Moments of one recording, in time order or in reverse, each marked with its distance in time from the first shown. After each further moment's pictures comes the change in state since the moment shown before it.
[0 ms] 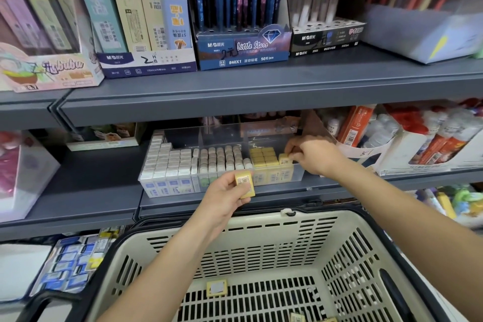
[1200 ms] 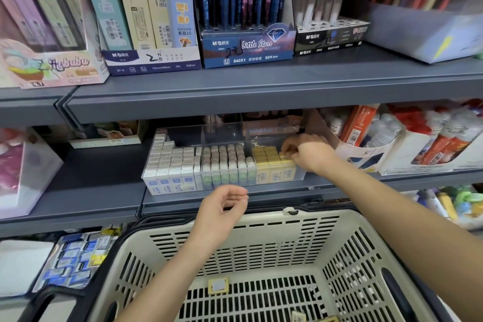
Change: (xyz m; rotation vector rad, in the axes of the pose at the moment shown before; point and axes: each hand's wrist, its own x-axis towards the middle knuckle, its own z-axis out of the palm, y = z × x) left_hand -0.032 -0.013 -0.014 0.402 0.095 0.222; right_hand 0.015 -0.008 0.011 -0.045 0.036 0.038
